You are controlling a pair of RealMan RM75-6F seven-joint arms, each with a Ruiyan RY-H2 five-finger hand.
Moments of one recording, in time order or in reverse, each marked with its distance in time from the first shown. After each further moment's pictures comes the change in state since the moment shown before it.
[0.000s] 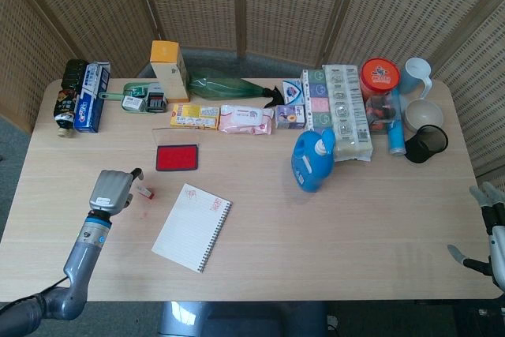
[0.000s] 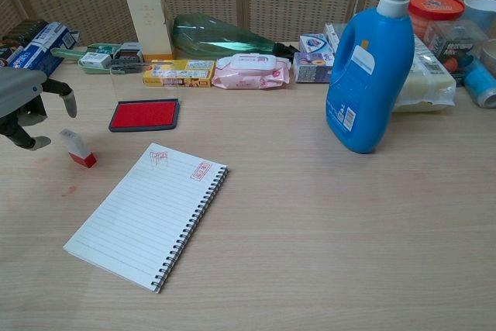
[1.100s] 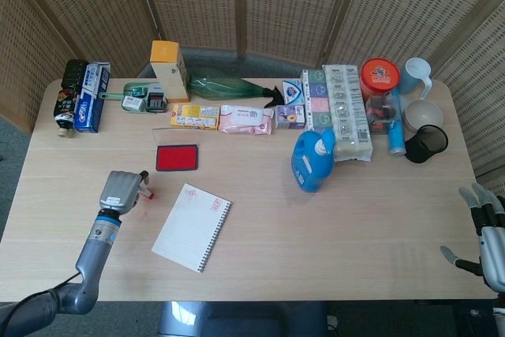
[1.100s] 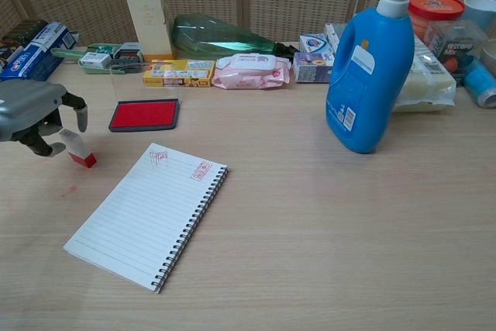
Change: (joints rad) left arm -0.040 -0.079 0.011 0.087 -0.049 -0.023 0.041; right arm 0.006 -0.023 -0.010 0.006 -0.019 -0.006 -0.033
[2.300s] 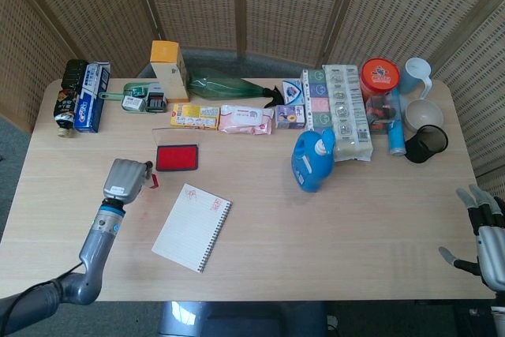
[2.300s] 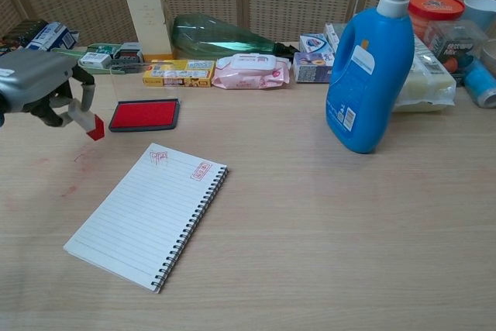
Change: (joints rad) left arm -0.063 0.018 -0.041 -0.013 0.013 0.010 0.009; right arm 0.010 -0.001 -0.001 -0.001 0.021 -0.027 -0.009
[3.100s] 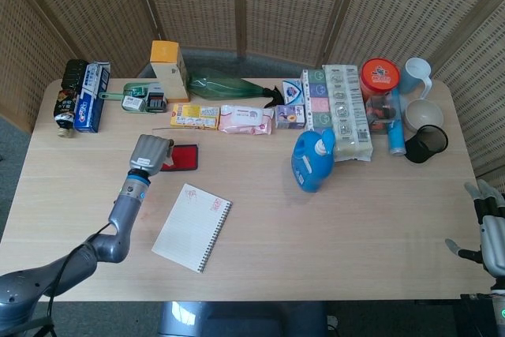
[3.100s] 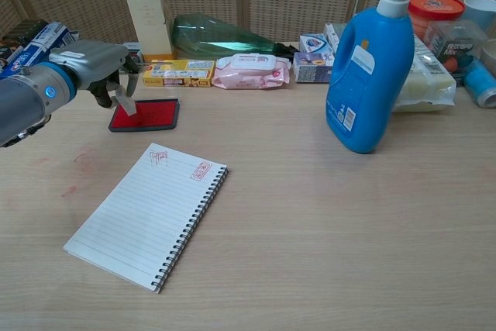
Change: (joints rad) left arm -0.231 -0.196 -0.082 0.406 -0.075 -0.241 -0.085; right arm 0.051 -0.034 0.049 0.045 0.169 -0.092 -0.048
